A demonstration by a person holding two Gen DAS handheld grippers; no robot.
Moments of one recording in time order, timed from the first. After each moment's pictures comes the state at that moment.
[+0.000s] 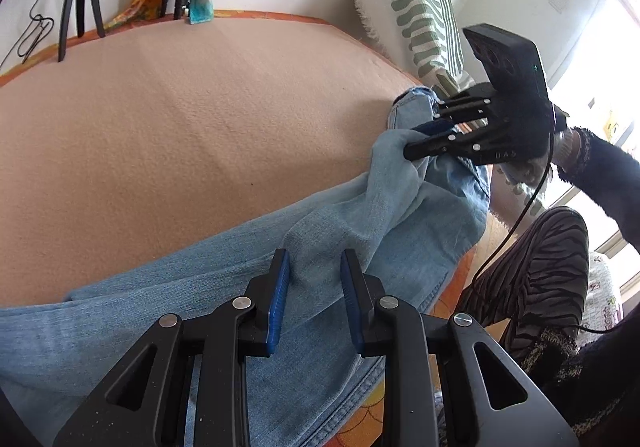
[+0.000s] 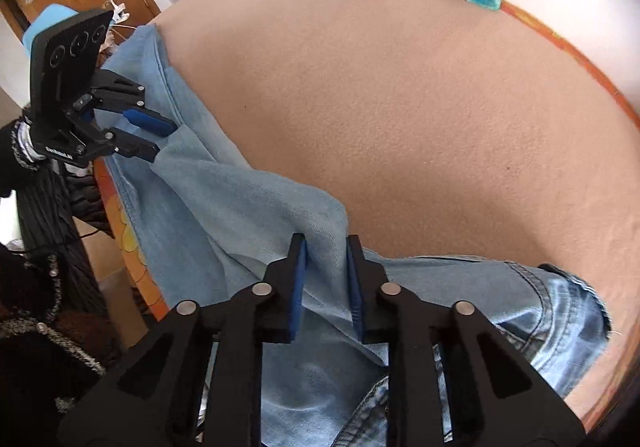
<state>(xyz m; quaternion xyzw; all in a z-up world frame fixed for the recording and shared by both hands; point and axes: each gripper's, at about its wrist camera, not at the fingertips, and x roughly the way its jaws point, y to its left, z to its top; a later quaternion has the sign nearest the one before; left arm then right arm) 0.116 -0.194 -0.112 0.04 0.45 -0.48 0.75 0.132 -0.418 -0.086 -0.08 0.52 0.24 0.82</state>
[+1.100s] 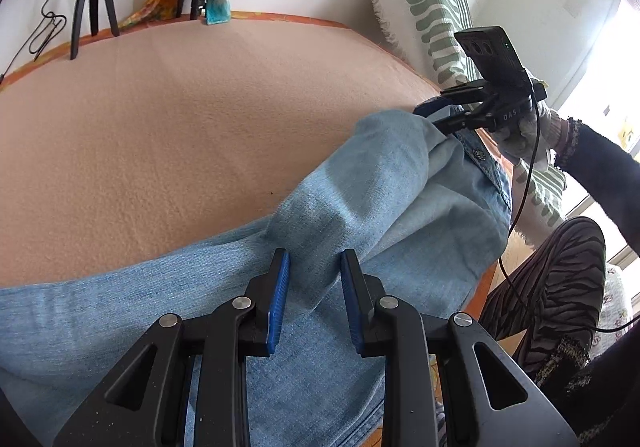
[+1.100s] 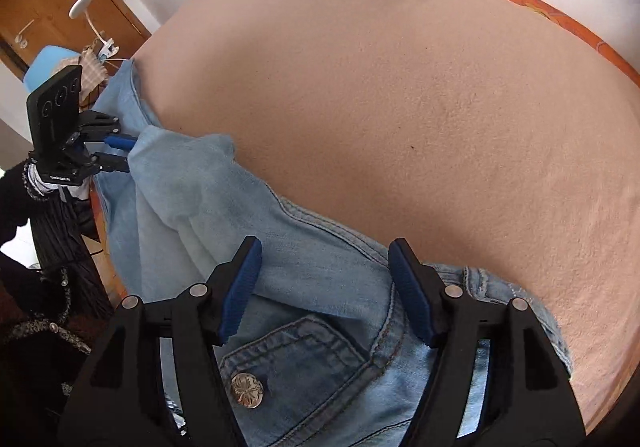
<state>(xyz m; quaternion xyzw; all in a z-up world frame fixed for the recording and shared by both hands) 0.125 -0.203 -0.123 0.05 0.46 -0.45 0.77 0.157 -0.506 -0.110 0.01 0.54 0.26 0.80</state>
